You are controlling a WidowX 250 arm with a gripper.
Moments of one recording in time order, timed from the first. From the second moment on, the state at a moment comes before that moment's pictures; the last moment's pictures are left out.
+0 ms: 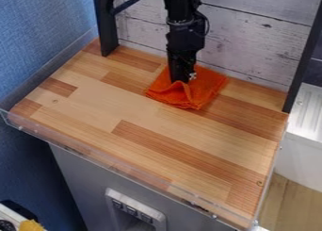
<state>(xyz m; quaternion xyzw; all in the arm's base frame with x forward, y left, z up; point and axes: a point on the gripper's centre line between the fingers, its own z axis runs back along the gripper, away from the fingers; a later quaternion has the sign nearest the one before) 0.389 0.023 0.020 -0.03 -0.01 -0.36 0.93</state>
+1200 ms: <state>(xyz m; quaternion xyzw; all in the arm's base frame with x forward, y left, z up) 0.335 0.113 0.009 0.00 0.02 -0.12 0.99</state>
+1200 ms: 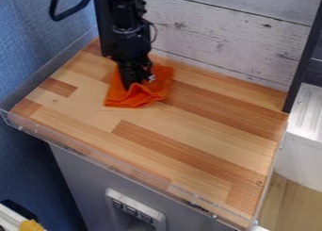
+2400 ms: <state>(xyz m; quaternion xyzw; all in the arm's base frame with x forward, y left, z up) 0.302 0.159 0.010 0.01 -0.02 0.01 1.00</state>
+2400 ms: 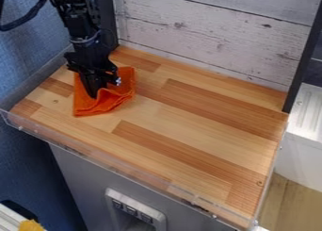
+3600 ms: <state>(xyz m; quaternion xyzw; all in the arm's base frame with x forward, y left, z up) 0.303 0.107 0.083 0.00 0.01 0.02 1.00</state>
